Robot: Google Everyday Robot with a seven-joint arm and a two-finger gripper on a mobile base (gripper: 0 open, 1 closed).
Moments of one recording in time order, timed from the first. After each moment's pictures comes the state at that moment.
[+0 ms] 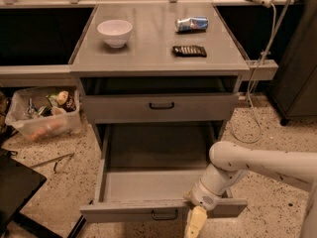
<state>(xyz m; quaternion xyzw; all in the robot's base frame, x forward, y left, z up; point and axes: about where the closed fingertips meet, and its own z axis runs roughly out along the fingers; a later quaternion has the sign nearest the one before) 0.373 -0.095 0.479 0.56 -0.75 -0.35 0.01</state>
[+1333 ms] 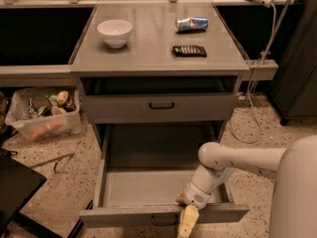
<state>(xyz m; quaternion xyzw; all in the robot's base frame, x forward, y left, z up) 0.379 -0.078 0.446 0.57 -0.73 -0.38 0.04</state>
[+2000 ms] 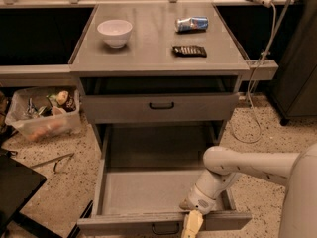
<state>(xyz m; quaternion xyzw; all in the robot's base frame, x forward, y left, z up) 0.359 -0.085 0.453 0.55 -0.74 -0.38 0.04</state>
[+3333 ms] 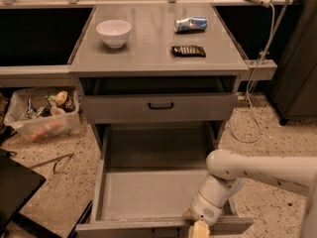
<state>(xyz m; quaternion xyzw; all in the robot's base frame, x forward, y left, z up) 0.312 -0.091 0.487 0.55 -0.73 -0.40 0.08</state>
